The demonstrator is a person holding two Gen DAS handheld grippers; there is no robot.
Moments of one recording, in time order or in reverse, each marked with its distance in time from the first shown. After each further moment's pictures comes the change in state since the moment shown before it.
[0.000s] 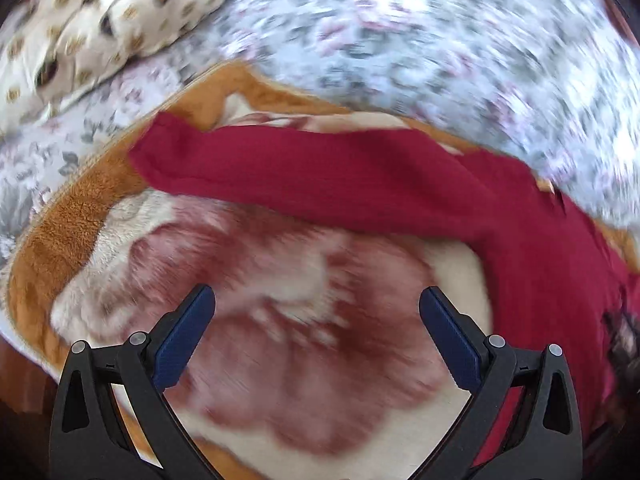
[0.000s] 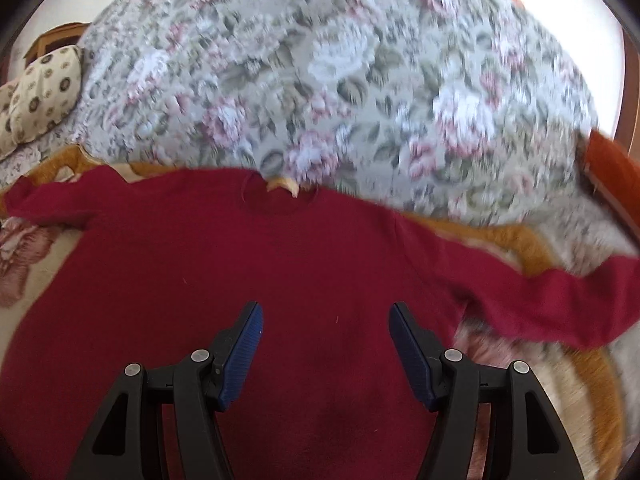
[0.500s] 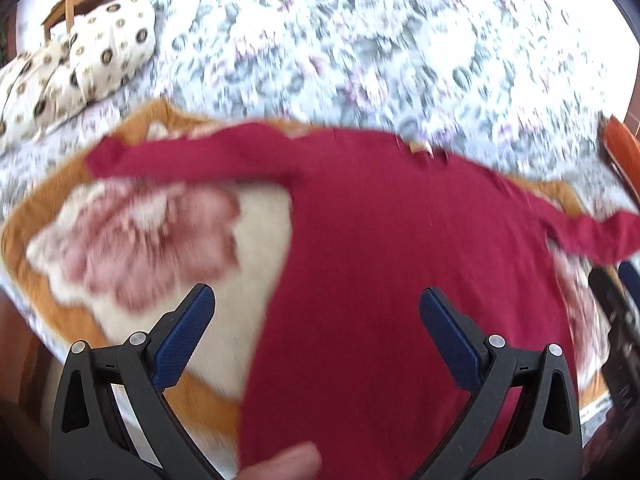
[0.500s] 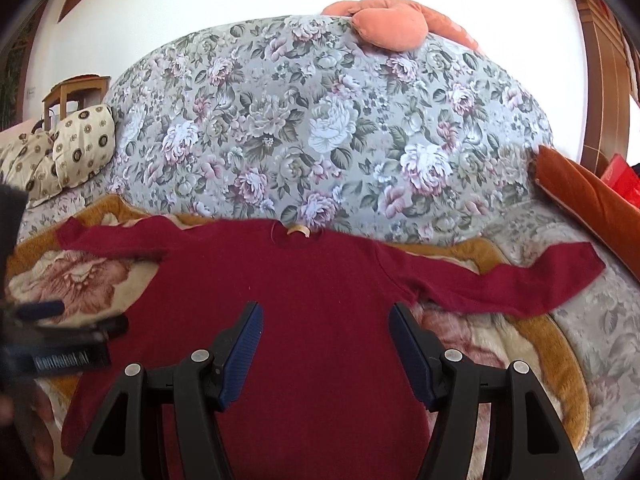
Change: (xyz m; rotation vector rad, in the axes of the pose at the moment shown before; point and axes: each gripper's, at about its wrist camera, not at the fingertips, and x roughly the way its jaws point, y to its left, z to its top) left arm -0.088 -0.168 -0.117 0.123 -0.169 -0.091; right arm -0.156 0.012 -0.025 0.045 -0.202 0.008
